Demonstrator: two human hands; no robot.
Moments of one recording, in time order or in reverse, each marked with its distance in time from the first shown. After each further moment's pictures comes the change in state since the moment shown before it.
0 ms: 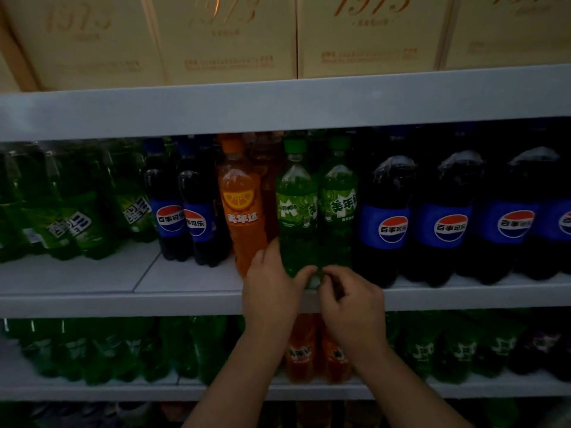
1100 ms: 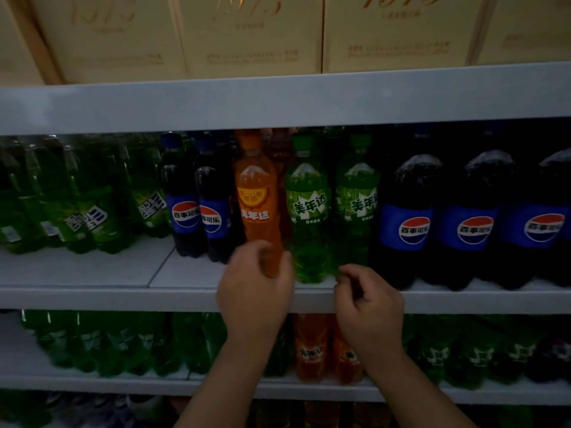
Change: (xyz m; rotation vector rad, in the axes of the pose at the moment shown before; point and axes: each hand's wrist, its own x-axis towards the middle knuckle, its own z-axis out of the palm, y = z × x) left_hand -0.002 -0.028 -0.030 0.008 0.346 0.127; right_hand -0.001 -0.012 0.000 0.073 0.079 -0.032
